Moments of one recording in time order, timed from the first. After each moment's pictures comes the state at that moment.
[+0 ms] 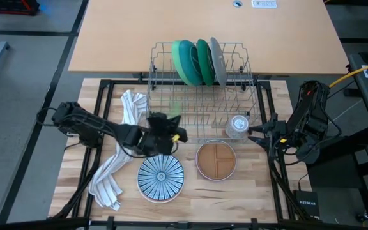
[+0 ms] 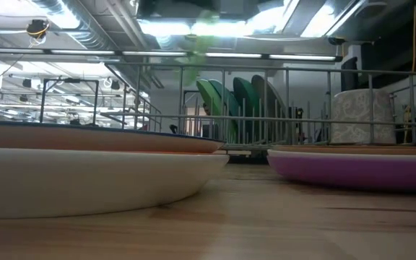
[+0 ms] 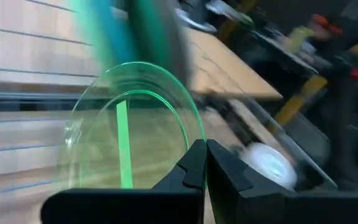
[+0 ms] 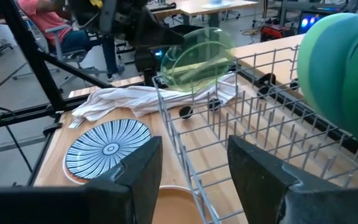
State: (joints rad) left arm -0.28 1.64 1.38 -0.31 -1.12 -0.99; right arm 1.09 0.66 0.82 -0.89 1.21 0.86
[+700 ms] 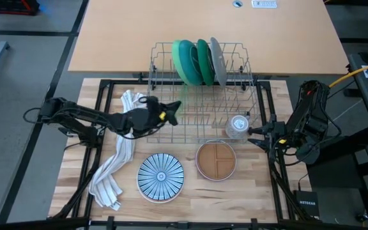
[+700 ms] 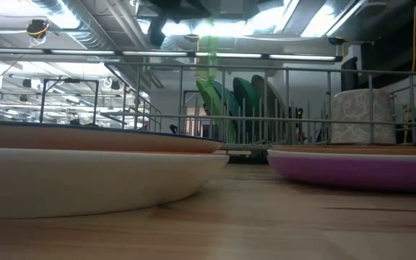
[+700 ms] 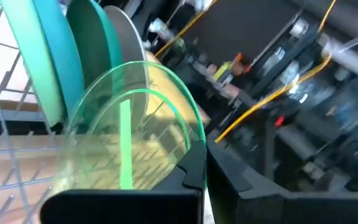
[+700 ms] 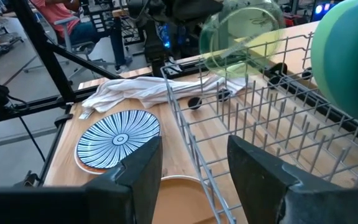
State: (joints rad) left arm -0.09 1.42 0.93 0.48 -0.79 -0.73; right arm 1.09 0.66 0.82 -0.89 1.15 0.87
